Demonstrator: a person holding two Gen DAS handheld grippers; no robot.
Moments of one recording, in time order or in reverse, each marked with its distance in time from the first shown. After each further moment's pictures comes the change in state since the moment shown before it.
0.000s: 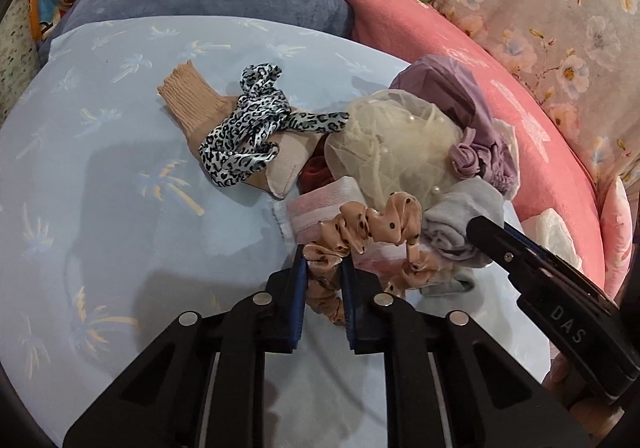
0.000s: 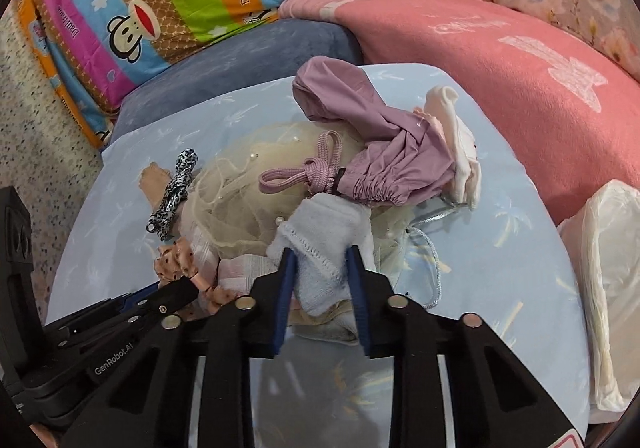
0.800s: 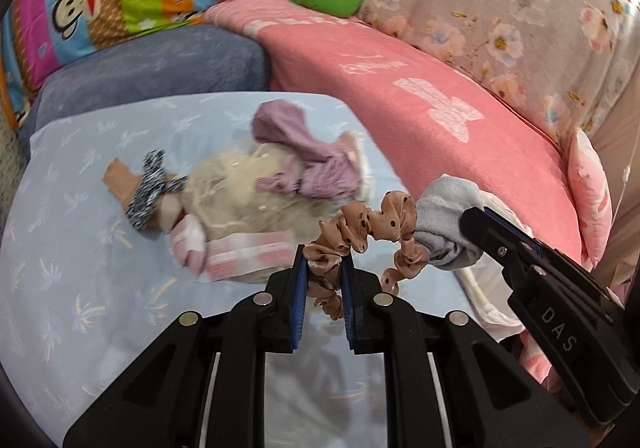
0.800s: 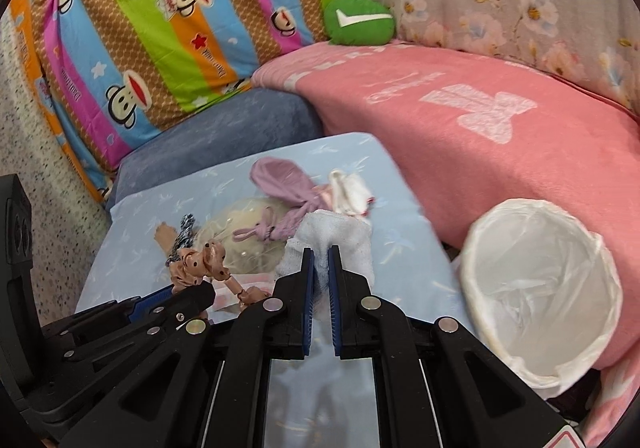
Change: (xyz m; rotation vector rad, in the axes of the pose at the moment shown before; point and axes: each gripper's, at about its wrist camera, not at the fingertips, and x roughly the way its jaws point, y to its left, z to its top) left arm -0.051 -0.126 -0.006 0.225 -0.088 -0.033; right arm -0.142 -0.073 -0.012 0.106 -0.204 -0.066
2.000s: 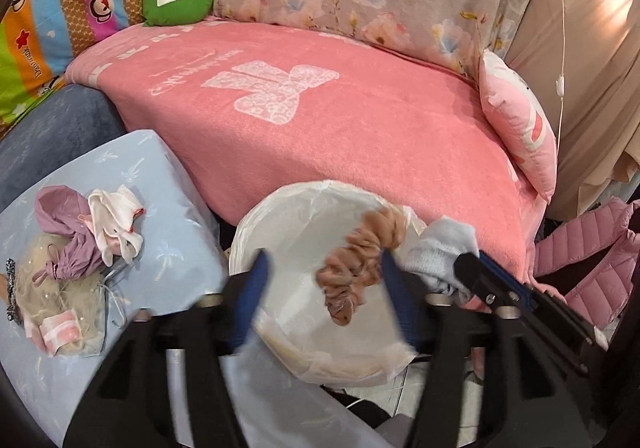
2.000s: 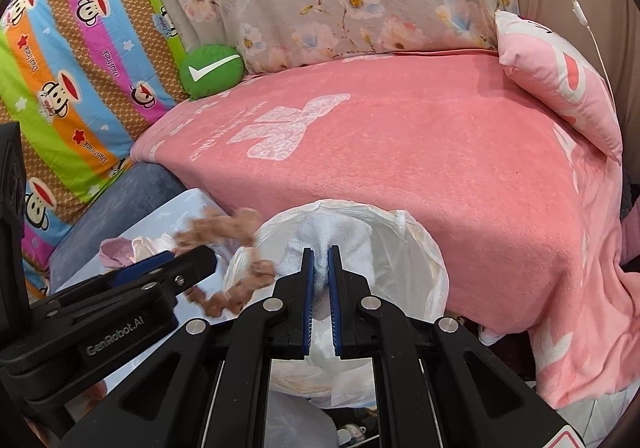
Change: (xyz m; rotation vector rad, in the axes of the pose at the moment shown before) left arm 0.051 -0.212 0.010 0.290 0.028 -0.197; right arm -0.066 -0.207 -0.019 0.311 -0.098 -0.258
